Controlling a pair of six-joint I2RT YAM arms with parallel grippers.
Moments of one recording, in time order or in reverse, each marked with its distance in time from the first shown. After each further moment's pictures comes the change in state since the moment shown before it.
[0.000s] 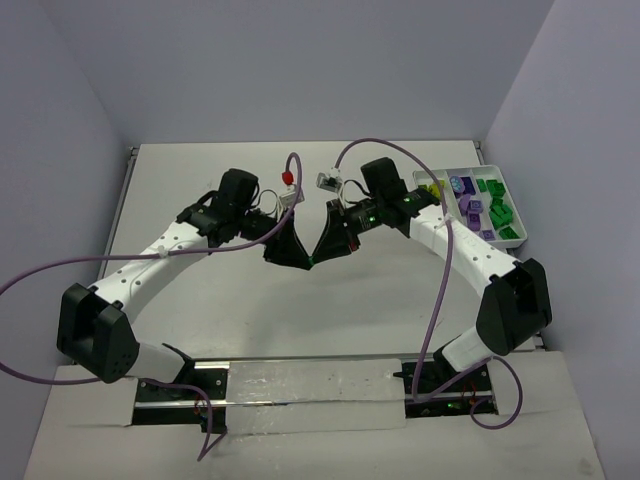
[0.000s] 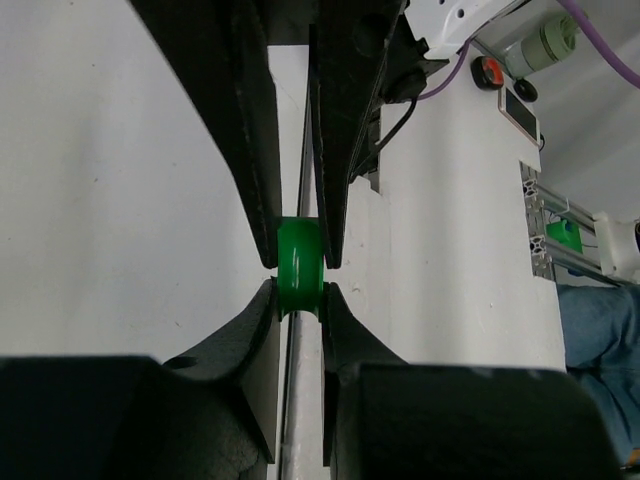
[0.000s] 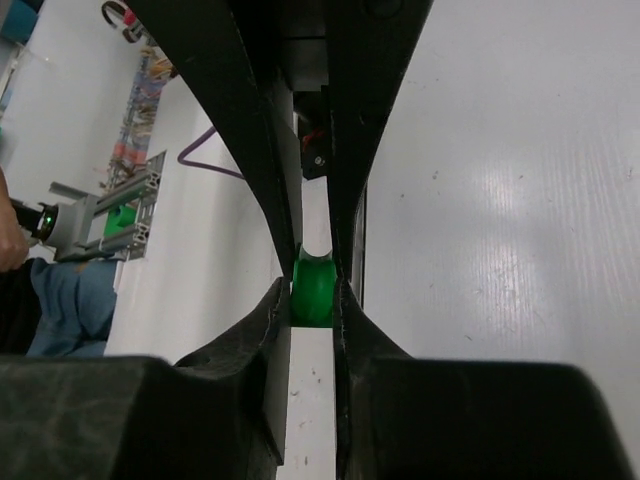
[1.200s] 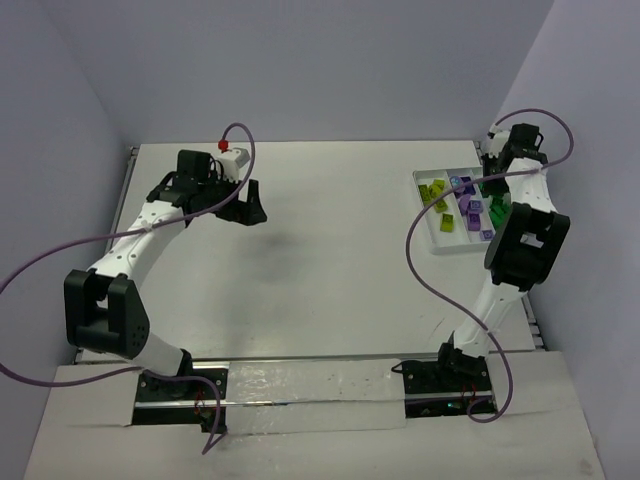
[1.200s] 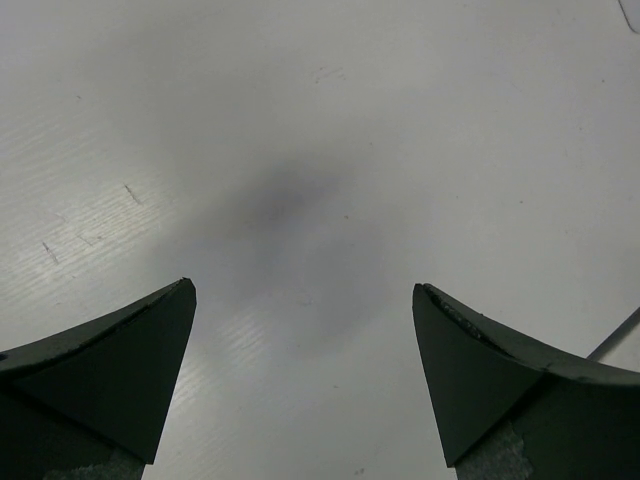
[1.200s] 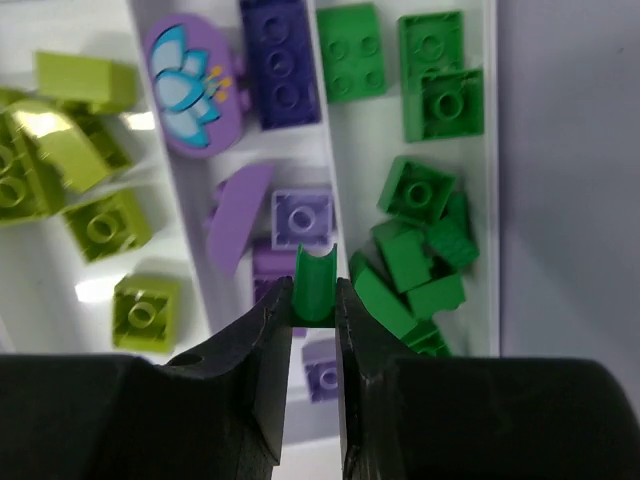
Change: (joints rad) left arm 0.327 0.102 0.072 -0.021 -0.619 -0.029; right arm -0.873 0.484 0.465 -0.137 1.137 -0.222
